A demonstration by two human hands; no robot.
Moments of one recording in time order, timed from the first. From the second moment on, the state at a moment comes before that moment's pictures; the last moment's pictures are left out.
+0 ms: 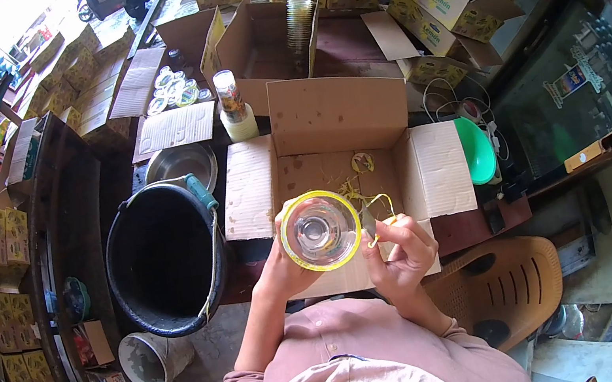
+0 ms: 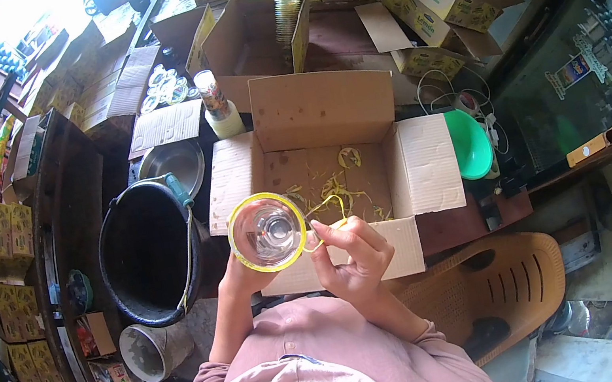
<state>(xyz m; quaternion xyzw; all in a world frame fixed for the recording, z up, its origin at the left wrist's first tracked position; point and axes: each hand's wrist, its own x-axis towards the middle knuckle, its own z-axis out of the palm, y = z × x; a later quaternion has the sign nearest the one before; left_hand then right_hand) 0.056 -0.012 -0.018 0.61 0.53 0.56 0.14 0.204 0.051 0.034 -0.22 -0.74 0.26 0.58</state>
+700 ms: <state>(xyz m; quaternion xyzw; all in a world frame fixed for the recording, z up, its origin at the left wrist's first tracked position) 0.049 -0.016 0.007 0.63 0.53 0.55 0.14 0.201 0.053 0.036 -0.20 -0.79 0.14 0.56</state>
